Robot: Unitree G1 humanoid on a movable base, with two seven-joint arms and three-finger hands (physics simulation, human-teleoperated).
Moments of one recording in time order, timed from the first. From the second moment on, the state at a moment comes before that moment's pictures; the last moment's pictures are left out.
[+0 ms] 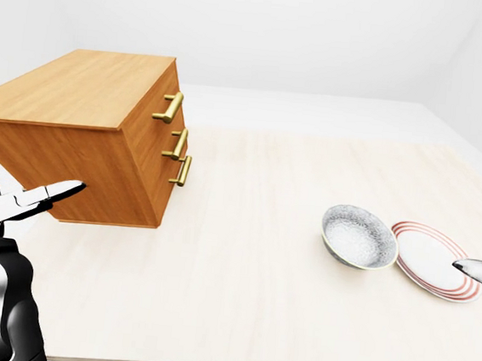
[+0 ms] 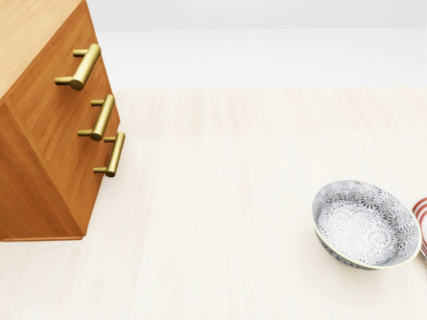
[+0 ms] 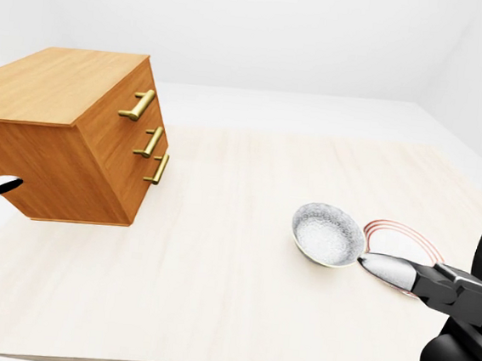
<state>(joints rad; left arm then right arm) -0.09 0.28 0.60 -0.47 -0.31 0.09 0.15 0.02 -0.18 -0.67 -0.94 0.47 0.09 0.00</state>
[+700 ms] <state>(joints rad) -0.09 0.28 0.60 -0.47 -0.31 0.09 0.15 0.02 -0.18 -0.67 -0.94 0.48 0.09 0.00</state>
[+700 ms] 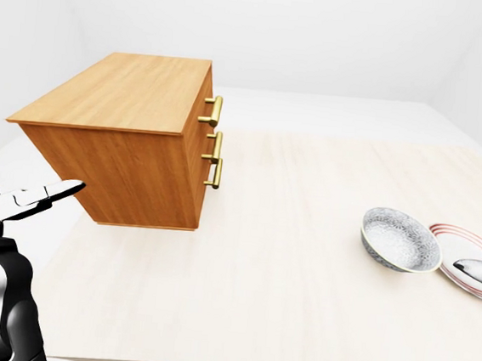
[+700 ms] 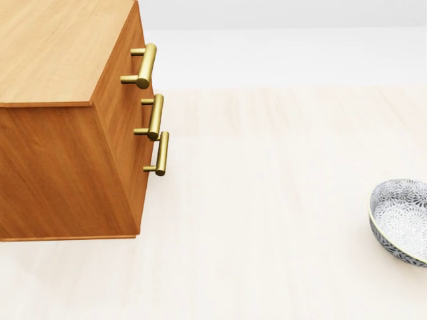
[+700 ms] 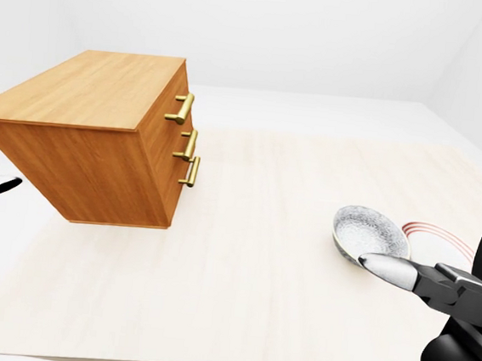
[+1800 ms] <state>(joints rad) -0.10 0.28 0.60 -0.47 -0.30 0.09 0.15 -0.30 -0.56 -0.56 -0.49 0.25 0.09 0.09</state>
